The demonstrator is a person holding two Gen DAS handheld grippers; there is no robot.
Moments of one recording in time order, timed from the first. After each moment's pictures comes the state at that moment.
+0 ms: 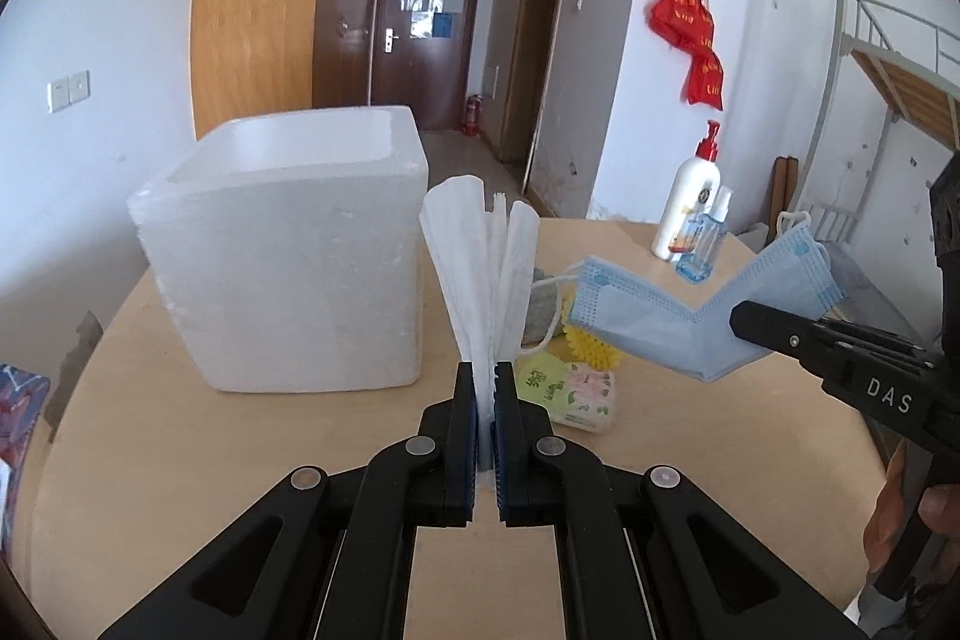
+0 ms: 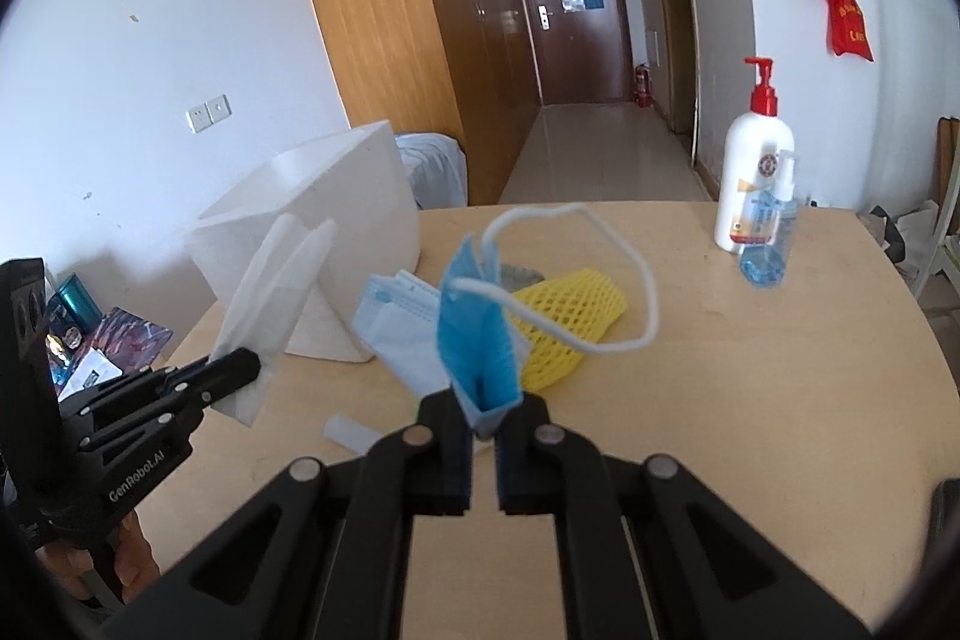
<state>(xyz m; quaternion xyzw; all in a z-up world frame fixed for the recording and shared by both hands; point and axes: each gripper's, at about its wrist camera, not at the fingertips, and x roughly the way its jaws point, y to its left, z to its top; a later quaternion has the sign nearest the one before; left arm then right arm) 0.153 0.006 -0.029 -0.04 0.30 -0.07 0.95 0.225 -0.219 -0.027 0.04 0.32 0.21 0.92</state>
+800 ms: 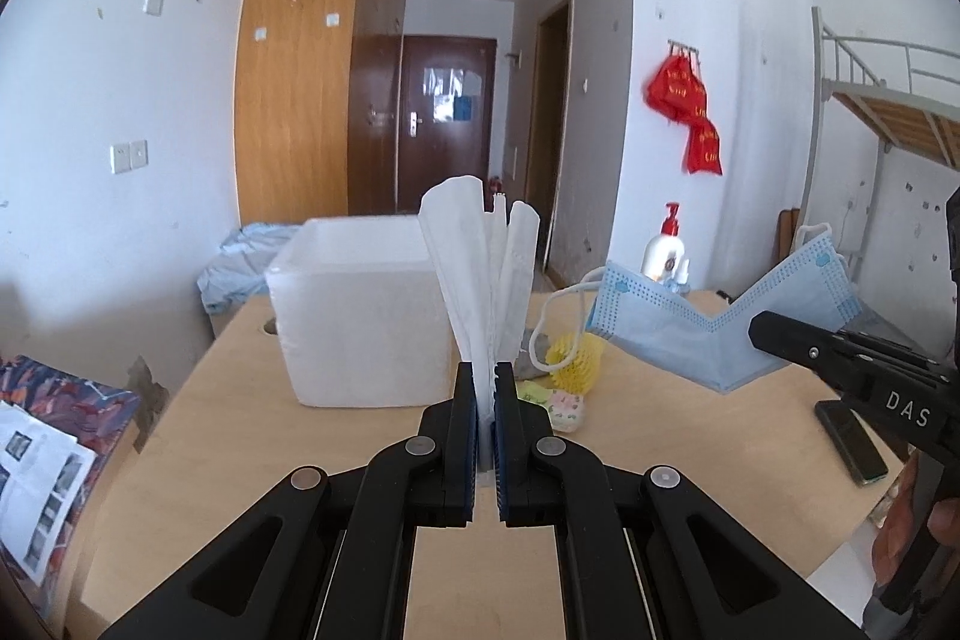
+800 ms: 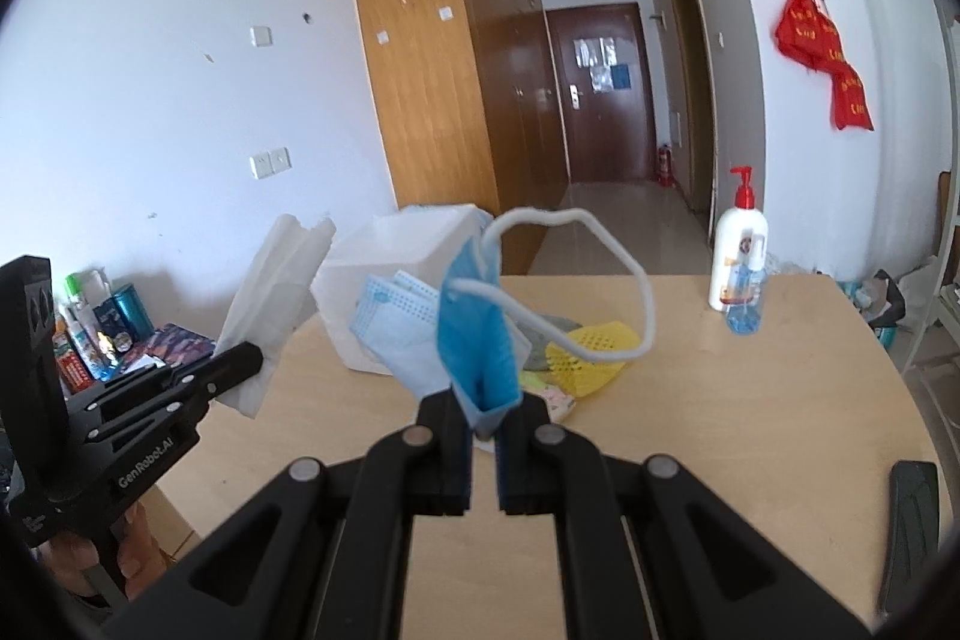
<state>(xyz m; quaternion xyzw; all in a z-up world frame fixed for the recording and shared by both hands) 0.024 -0.003 0.030 -0.02 0.20 -0.03 0.98 0.119 -0.232 0.024 0.04 0.22 0.24 0.94</state>
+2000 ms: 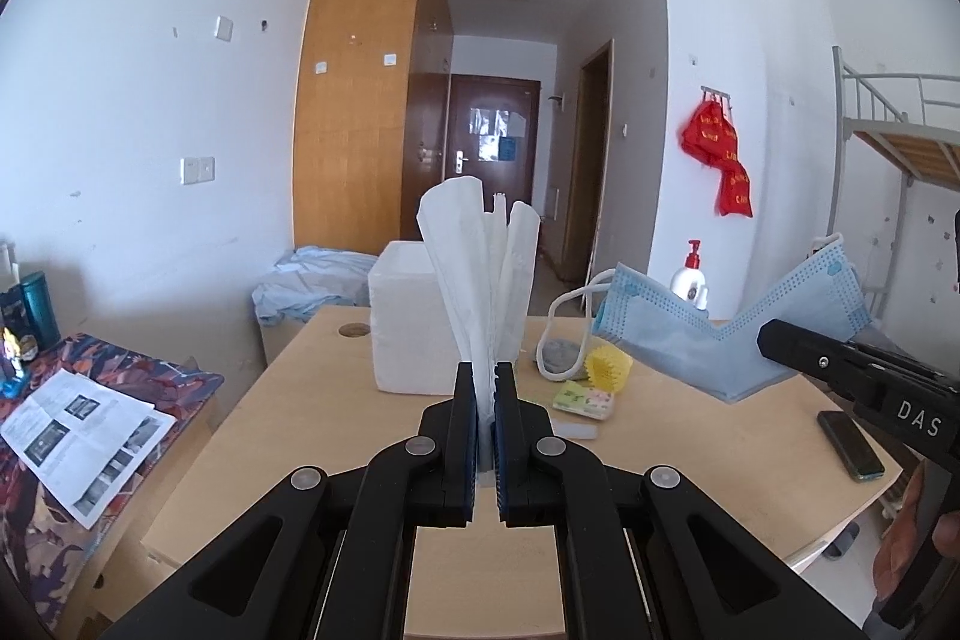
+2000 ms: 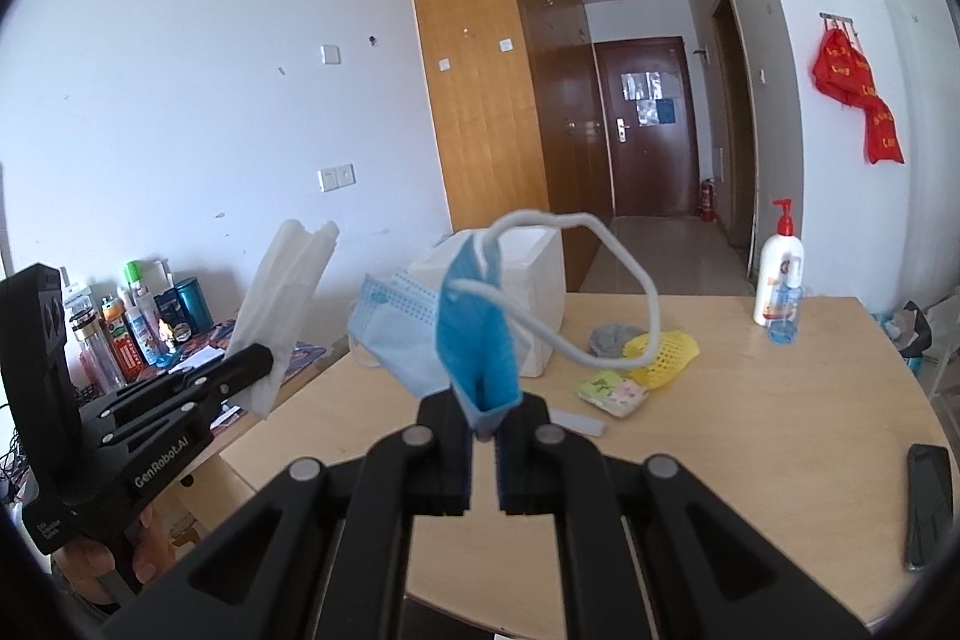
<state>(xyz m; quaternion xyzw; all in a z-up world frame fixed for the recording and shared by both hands) -0.072 0.020 0.035 -0.03 0.15 0.03 0.99 0.042 -0.220 0.030 0.04 0.17 0.29 0.94</state>
